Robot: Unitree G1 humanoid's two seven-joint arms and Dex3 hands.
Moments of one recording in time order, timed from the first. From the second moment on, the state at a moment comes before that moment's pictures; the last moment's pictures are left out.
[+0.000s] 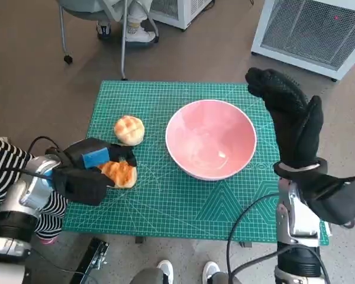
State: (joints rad) left arm -0.52 0.76 -0.26 0.55 0.44 -0.51 -0.46; right arm -0.46 -0.11 -0.11 0.10 0.24 -0.36 0.30
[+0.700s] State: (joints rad) left arm -0.46 0.82 -0.11 0.32 0.27 -0.47 -0.56; right arm -0.46 -0.11 -0.11 0.11 0.23 -0.36 0.30
